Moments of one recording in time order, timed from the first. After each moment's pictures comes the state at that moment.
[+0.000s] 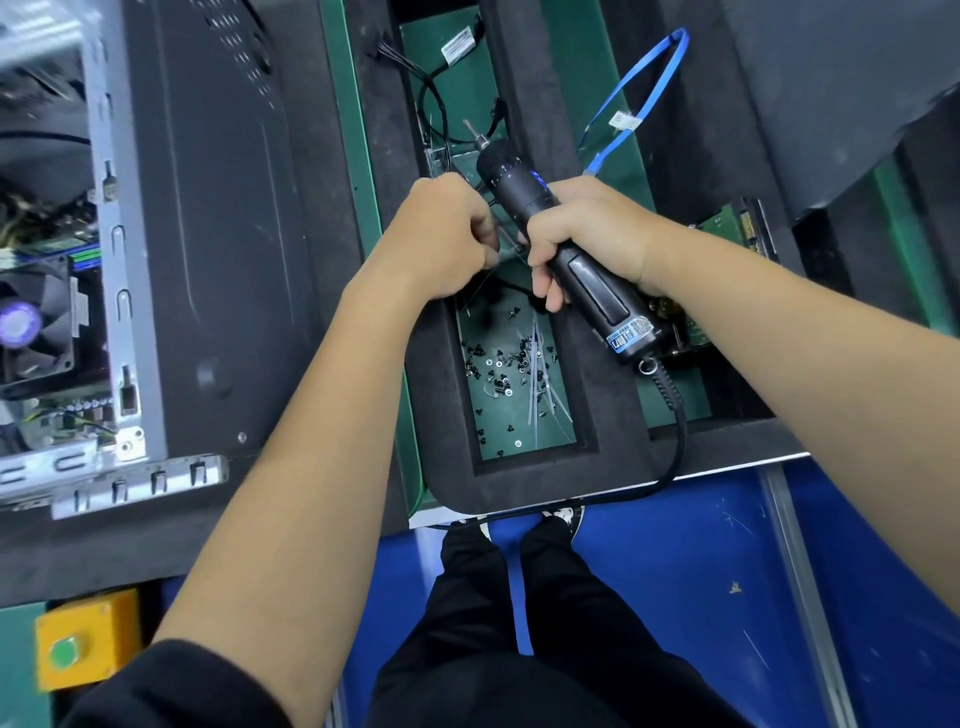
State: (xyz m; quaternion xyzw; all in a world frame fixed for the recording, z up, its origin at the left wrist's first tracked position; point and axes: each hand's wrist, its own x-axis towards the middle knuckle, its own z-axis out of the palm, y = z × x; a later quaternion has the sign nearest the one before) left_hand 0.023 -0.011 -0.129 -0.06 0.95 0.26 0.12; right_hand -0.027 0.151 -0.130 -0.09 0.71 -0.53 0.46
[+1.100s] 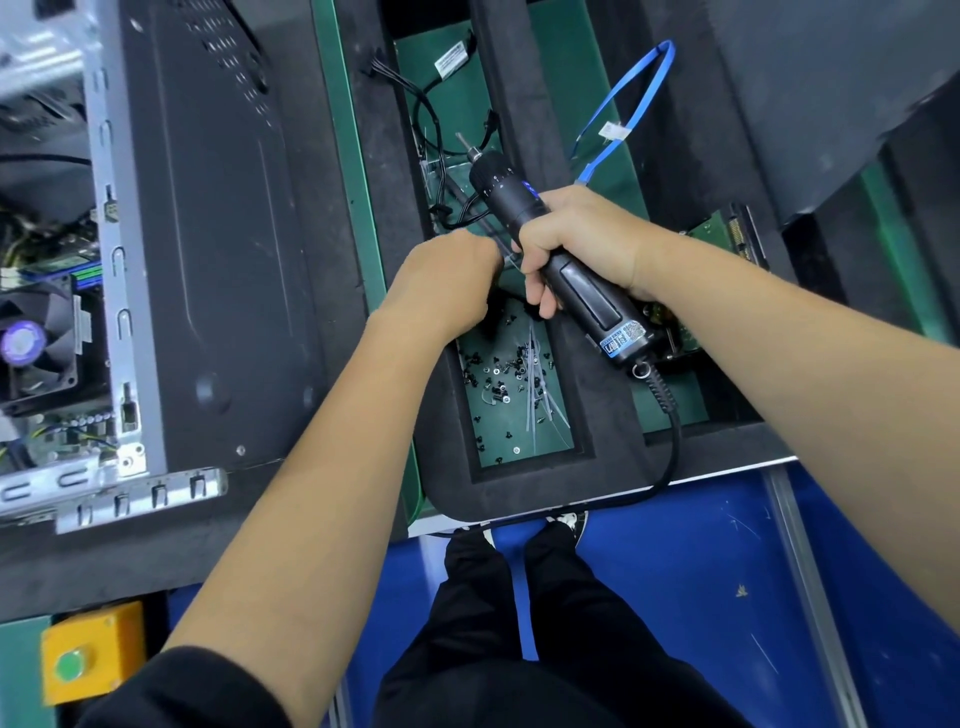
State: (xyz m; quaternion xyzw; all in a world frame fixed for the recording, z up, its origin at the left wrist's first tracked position) left_hand 0.033 0.005 -0.151 0.05 0.99 0.02 0.14; right_hand -0.029 0.152 -0.130 -0.09 0.71 -0.53 0.46
